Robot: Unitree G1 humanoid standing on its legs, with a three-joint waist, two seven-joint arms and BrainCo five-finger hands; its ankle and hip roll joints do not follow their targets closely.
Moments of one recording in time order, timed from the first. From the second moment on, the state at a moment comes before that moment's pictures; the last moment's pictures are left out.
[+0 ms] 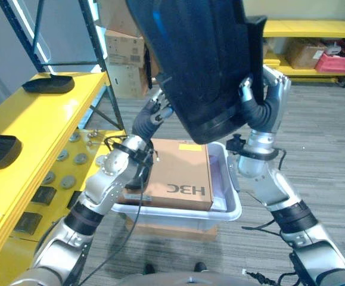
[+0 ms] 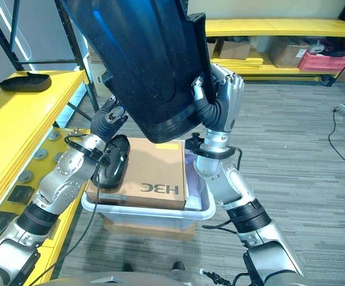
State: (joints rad) left arm -0.44 0.33 -0.39 -0.14 -0.61 0.03 0.02; right arm -0.42 -0.57 0.29 -0.14 -0.48 -0.16 -0.91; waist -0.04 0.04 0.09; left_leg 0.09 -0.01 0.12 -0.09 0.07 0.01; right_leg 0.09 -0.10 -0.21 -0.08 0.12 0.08
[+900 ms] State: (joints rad) left arm -0.34 0.32 -0.41 -0.15 -0.64 0.02 0.00; right arm -0.33 -0.56 0.35 -0.06 -0.53 -0.16 -0.88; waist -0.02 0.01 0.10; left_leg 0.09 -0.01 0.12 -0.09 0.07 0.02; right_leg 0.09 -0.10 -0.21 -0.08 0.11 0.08
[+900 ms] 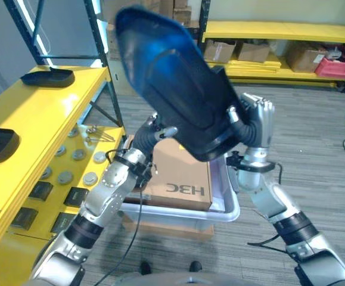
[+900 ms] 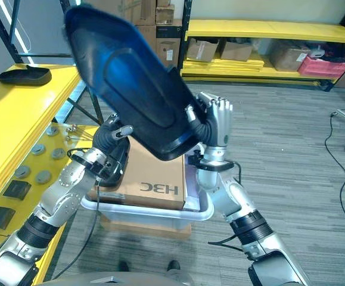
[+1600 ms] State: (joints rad) left arm -0.34 0.28 -0.38 -0.09 -0.58 -0.01 0.30; right arm -0.33 -0.43 0.43 -0.06 -0.46 -0.19 -0.73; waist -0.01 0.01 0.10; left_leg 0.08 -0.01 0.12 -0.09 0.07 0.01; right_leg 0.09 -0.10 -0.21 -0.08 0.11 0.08
